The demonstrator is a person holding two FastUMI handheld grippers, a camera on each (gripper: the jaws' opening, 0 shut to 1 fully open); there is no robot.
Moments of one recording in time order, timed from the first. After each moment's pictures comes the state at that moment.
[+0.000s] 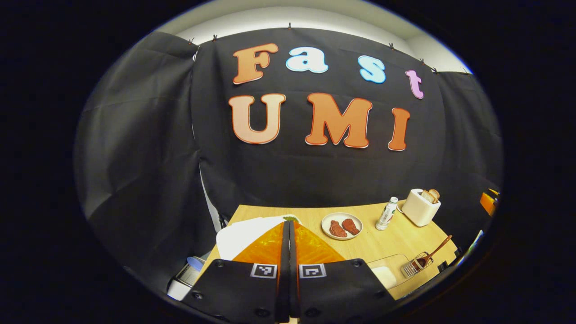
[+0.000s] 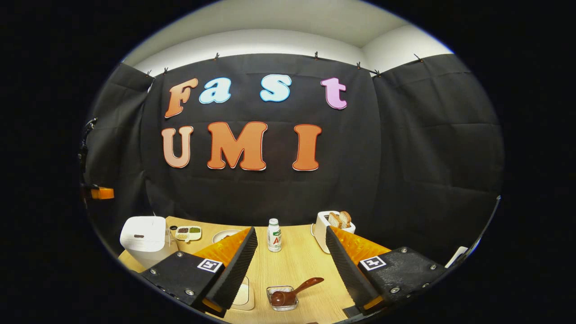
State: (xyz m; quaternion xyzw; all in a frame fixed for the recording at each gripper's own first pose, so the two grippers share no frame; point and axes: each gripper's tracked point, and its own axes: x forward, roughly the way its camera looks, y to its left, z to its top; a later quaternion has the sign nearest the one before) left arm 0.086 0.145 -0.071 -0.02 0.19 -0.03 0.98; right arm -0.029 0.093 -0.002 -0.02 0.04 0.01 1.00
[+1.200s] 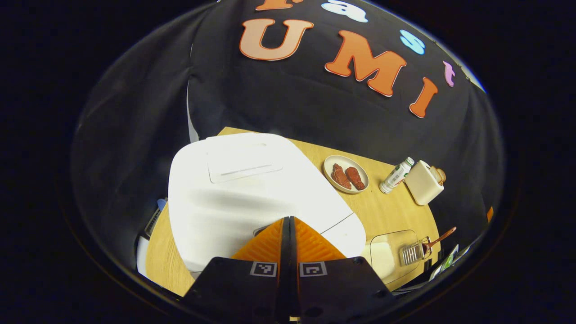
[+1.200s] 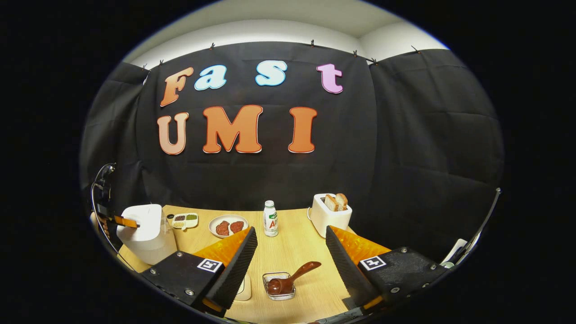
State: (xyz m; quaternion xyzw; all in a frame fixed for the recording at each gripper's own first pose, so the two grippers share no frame) left arm 0.108 0.147 -0.238 -0.13 0.39 -0.05 0.91; right arm -0.040 0.089 -0.045 -0.02 0.09 0.00 1.00
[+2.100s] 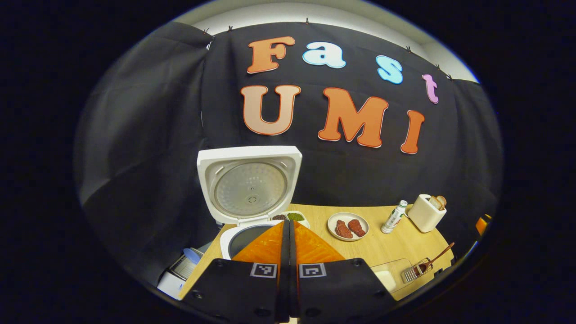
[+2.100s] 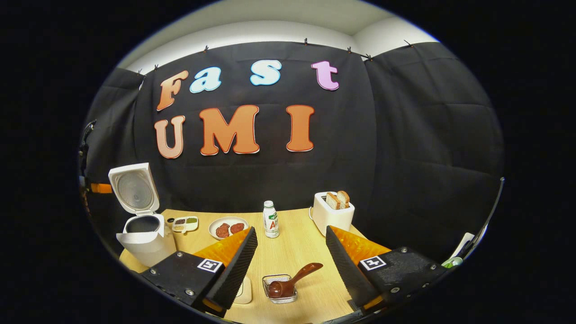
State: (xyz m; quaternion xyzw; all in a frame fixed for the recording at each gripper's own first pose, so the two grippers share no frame) left arm 0.094 0.163 -0.069 -0.04 0.18 0.00 0.98; right arm -0.019 0.073 -0.068 -0.01 0.09 0.00 1.00
